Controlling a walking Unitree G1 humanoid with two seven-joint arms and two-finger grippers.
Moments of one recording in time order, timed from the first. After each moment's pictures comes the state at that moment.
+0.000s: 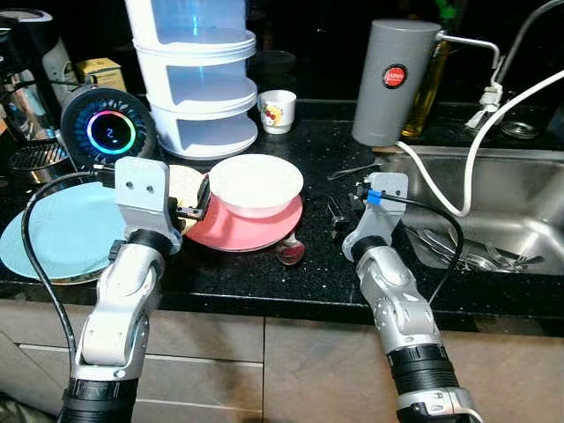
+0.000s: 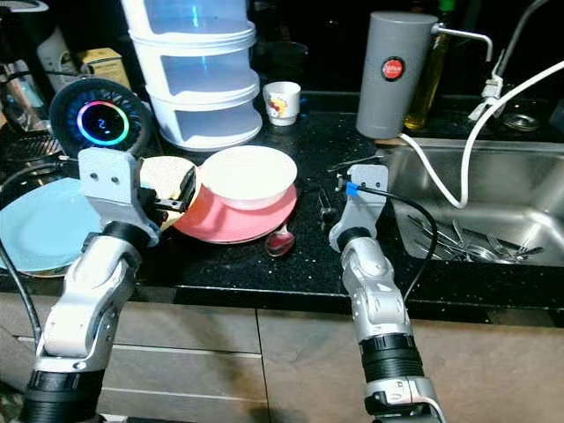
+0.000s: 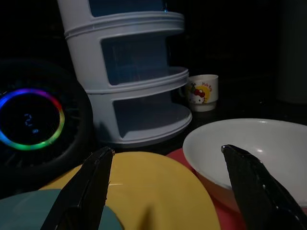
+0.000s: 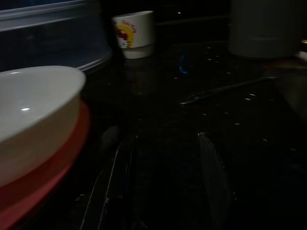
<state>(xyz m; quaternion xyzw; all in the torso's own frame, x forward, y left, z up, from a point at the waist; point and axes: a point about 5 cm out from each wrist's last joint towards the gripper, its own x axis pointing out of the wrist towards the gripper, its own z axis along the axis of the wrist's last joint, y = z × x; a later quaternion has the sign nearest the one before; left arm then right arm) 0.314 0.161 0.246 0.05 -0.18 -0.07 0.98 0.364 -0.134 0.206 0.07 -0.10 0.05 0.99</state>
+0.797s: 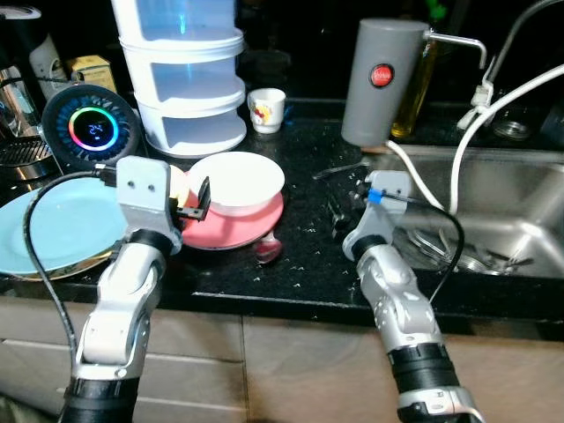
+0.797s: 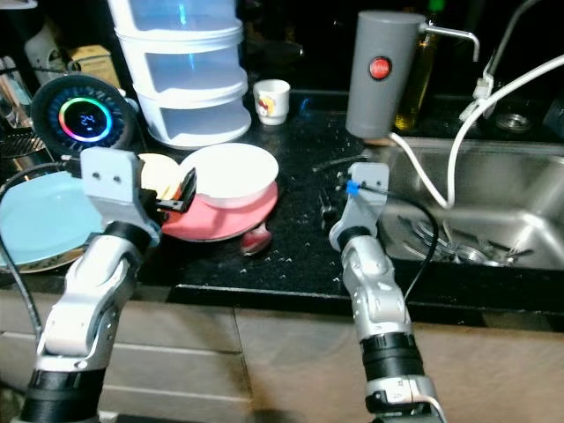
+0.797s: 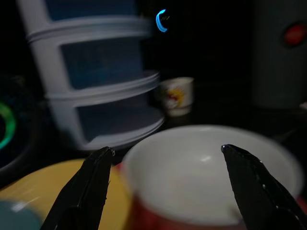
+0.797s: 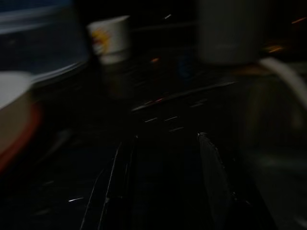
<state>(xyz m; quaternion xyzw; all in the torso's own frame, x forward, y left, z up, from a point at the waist) 0.315 0.157 0.247 0.05 -0.18 -0.07 0.98 0.364 -0.139 0.207 0.06 -0.10 0.05 0.99</state>
